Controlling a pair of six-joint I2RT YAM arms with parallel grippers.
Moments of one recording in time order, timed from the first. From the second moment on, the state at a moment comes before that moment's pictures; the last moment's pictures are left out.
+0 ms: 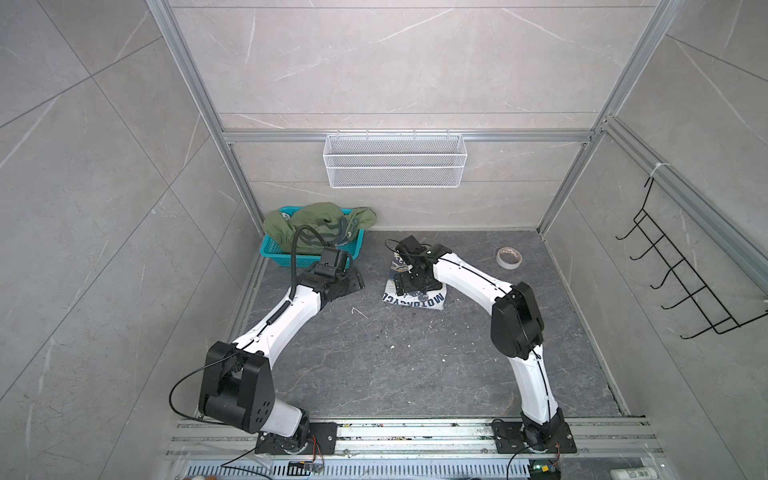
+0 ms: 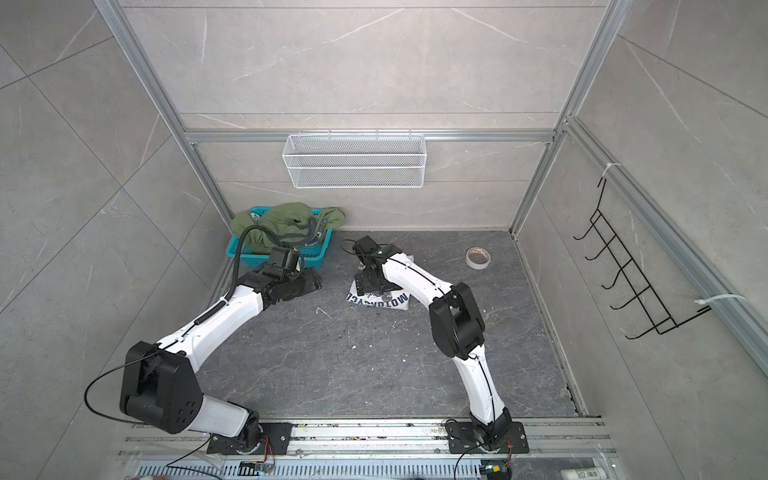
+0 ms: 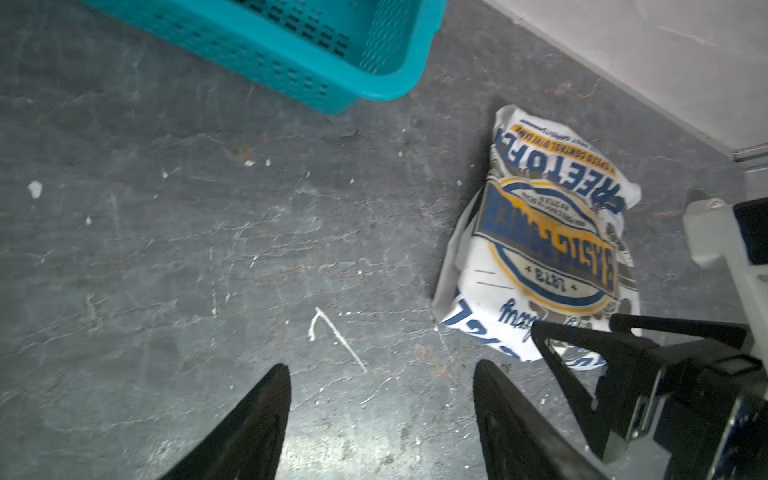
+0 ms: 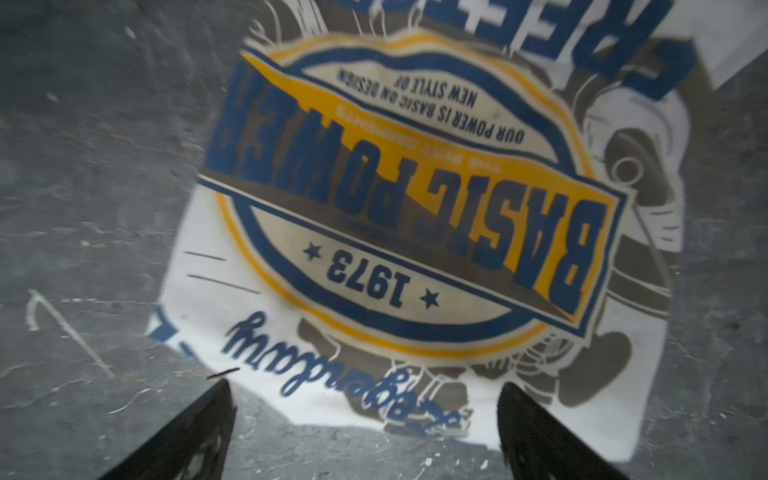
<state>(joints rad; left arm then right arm) -0.36 1.45 1.10 -0.54 -0.04 -0.60 0.63 2.23 1.94 -0.98 0.13 0.40</state>
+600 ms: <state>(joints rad) -0.30 1.31 0.93 -0.48 -0.05 -0.60 0.20 2.25 1.85 -0.95 0.30 0.24</state>
